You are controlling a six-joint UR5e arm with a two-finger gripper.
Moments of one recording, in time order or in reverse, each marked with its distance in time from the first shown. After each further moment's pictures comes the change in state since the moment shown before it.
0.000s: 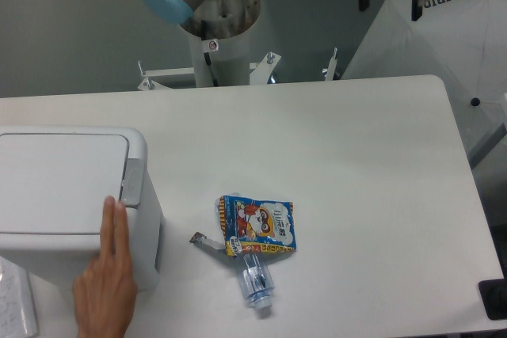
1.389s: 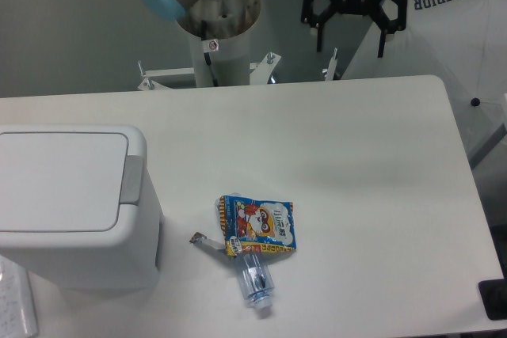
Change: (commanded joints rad) arm -0.169 -0.052 0.000 0.014 -0.236 -0.747
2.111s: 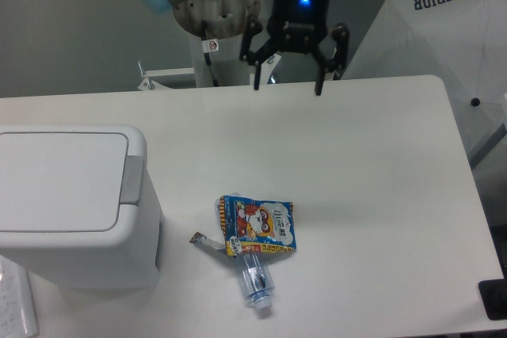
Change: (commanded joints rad) arm -0.235 -0.081 0.002 0.153 -0.041 -0.488
